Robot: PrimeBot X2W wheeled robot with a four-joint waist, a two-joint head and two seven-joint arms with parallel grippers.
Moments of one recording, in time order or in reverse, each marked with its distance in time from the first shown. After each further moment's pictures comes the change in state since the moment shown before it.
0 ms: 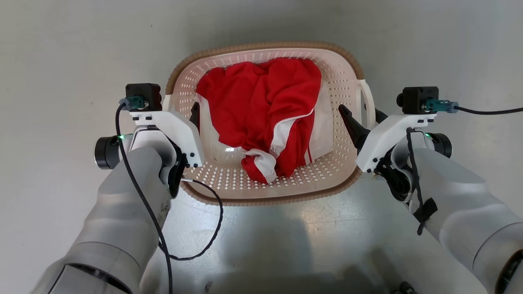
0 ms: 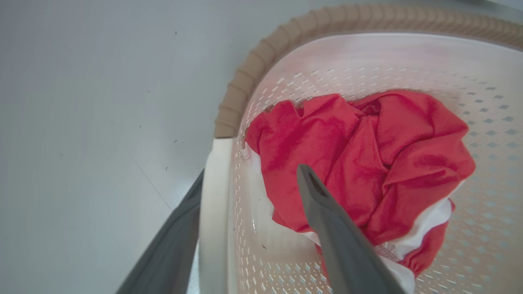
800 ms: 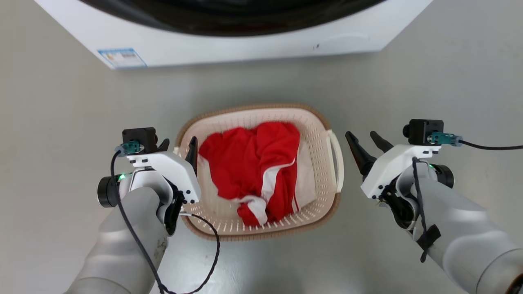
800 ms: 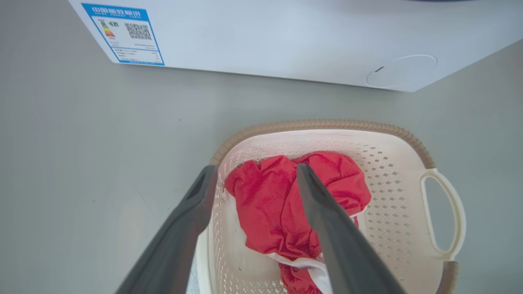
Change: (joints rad) left arm 0.162 0.031 0.025 -0.056 -0.015 -0.031 -0.088; right arm 0.117 -0.021 -0.042 -0.026 -0.002 0.000 -0.048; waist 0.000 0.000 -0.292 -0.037
